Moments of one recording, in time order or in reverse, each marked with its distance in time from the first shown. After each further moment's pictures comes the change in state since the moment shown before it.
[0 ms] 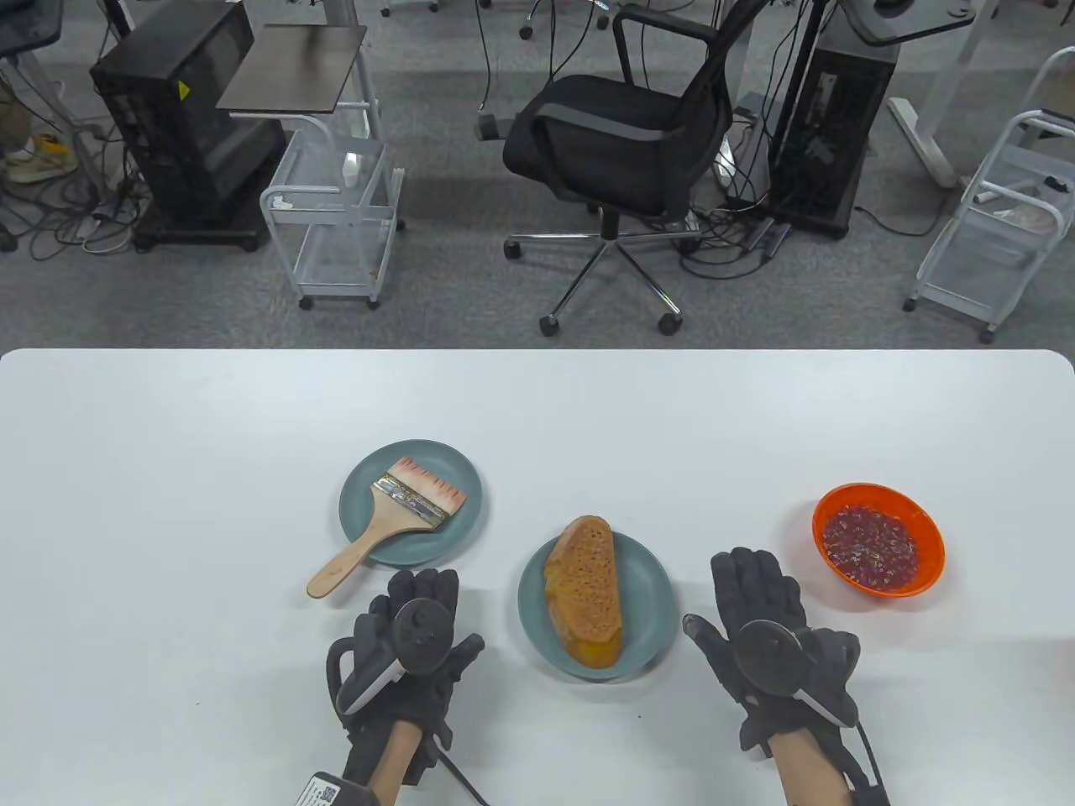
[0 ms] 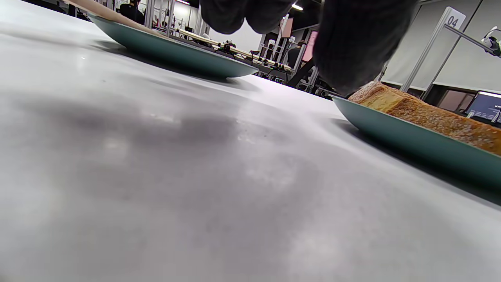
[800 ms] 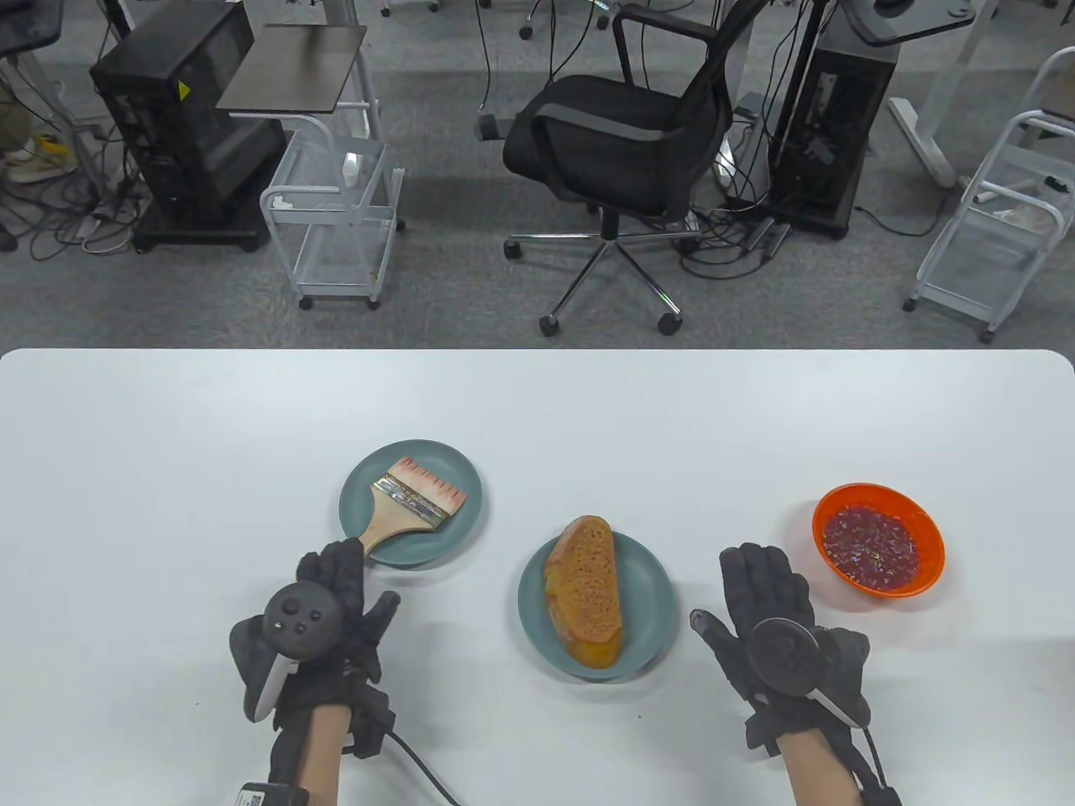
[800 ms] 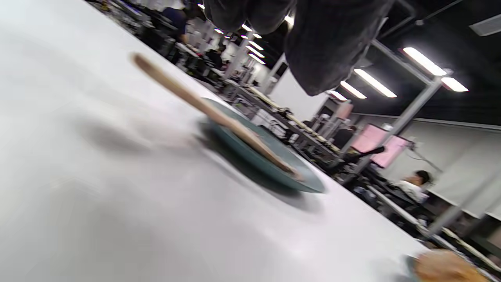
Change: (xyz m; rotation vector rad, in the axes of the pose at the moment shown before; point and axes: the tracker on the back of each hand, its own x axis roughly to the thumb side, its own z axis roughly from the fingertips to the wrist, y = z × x) left_hand -0.103 0.045 0.017 0.218 0.275 0.321; right_hand -0.009 -0.005 0.001 -0.025 0.019 -0.073
